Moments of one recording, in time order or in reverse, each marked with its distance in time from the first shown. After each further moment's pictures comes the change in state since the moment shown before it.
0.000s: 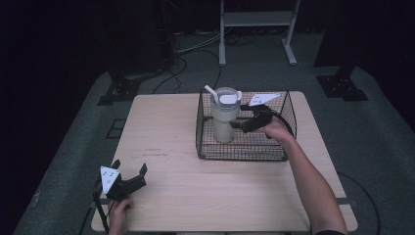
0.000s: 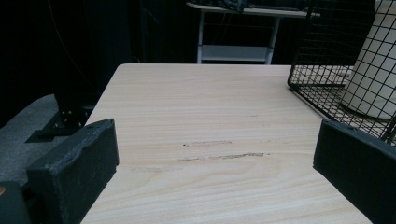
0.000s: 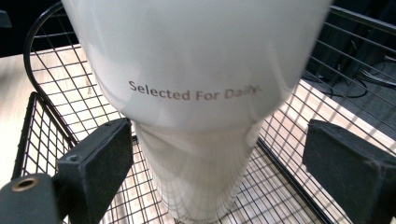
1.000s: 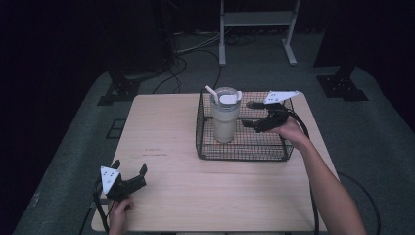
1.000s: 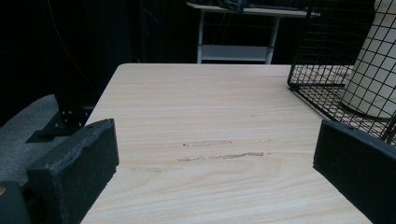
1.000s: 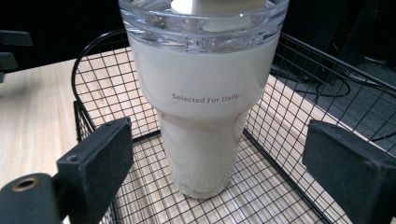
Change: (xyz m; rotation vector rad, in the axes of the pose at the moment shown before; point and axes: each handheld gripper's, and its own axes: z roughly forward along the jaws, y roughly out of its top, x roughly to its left) left arm 0.000 0.000 0.000 0.000 0.001 0.003; right arm 0.013 0.012 -0.055 -0.020 -0.040 0.018
